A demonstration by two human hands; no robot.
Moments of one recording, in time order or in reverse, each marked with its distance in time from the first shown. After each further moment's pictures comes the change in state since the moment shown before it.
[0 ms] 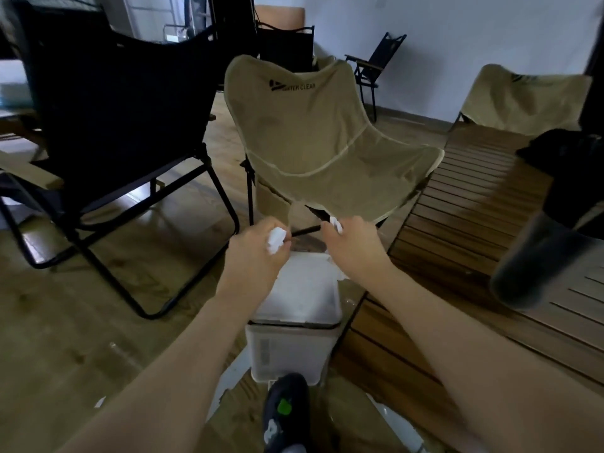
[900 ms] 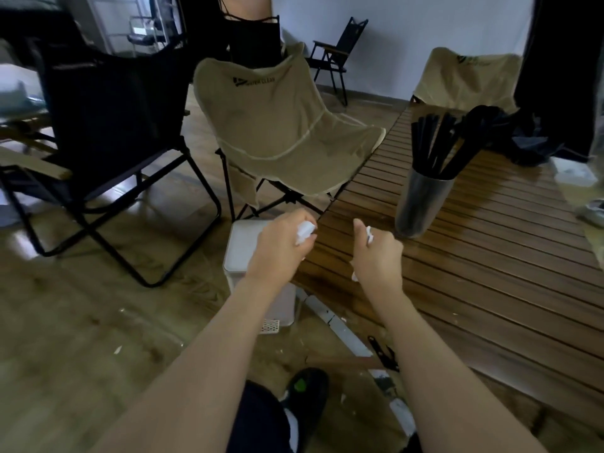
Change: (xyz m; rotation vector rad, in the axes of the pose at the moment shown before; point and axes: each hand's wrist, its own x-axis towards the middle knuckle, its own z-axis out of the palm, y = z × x) left_hand -0.108 0.141 -0.006 -0.012 -0.181 0.173; right_hand -0.191 0.011 -0.103 0.030 0.357 0.298
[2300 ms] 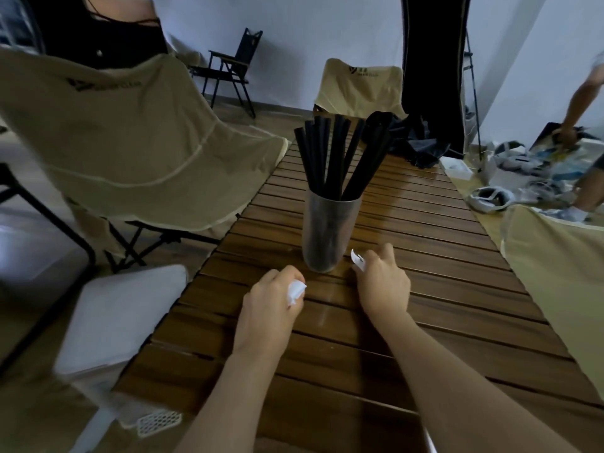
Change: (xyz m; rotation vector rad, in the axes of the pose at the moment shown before) left_hand 0.056 0.041 0.182 0.025 -0.165 -0.011; right_hand 0.143 0.205 -0.030 -0.672 0.173 0.050
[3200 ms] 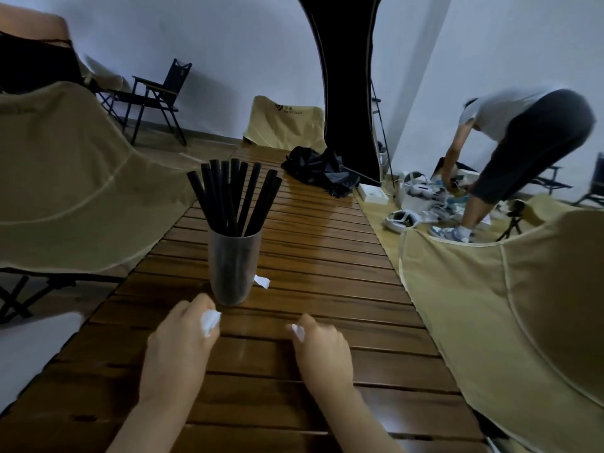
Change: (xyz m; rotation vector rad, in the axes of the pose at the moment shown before) left_hand -0.002 0.029 0.000 0.095 0.028 -0.005; right_hand -0.065 0.048 -0.052 0.159 -0.150 -0.103
